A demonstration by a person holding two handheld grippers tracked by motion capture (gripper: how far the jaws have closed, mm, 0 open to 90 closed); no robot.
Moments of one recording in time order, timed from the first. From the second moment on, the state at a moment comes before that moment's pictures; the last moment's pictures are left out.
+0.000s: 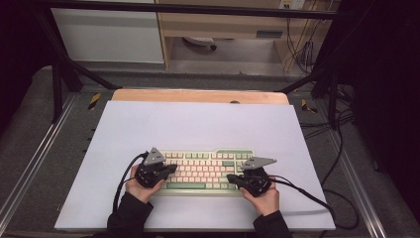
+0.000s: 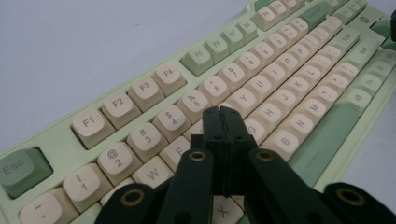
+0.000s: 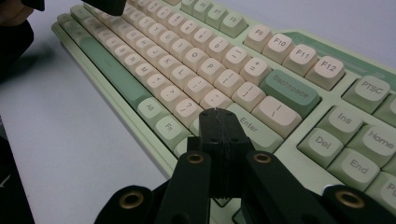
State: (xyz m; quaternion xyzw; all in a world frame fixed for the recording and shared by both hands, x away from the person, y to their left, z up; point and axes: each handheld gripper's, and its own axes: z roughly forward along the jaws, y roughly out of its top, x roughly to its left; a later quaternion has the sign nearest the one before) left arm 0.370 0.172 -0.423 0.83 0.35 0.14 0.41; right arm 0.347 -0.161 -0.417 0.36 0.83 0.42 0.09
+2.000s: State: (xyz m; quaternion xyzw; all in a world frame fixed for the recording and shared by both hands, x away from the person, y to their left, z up) left arm 0.344 0.223 -0.420 0.82 0.37 0.14 0.42; right arm 0.389 -0.086 -0.418 0.37 0.83 0.40 0.10
